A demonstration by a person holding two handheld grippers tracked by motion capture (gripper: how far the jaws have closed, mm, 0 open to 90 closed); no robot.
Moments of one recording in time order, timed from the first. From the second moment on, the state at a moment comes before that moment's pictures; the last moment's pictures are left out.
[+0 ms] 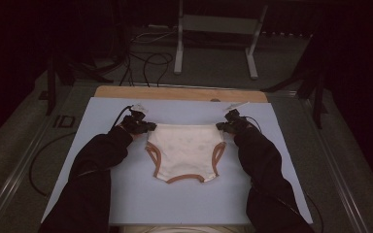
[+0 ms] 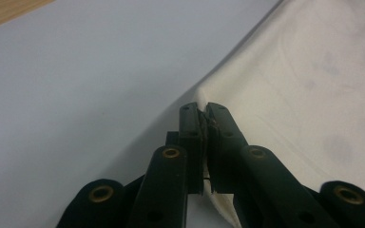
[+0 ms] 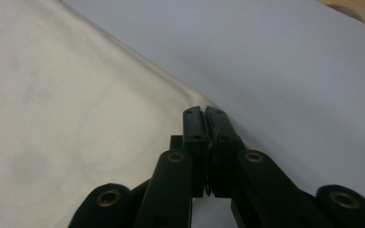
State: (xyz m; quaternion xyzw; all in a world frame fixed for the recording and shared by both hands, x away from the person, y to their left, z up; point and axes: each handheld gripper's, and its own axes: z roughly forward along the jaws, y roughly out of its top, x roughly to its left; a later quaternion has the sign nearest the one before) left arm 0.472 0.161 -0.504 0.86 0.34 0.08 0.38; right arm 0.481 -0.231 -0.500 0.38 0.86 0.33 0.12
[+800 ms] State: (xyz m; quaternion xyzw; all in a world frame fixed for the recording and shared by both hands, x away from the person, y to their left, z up) left arm 0.461 0.151 -0.487 0.87 0.32 0.06 0.37; right arm 0.468 -0.230 -0.489 0.37 0.85 0.36 0.08
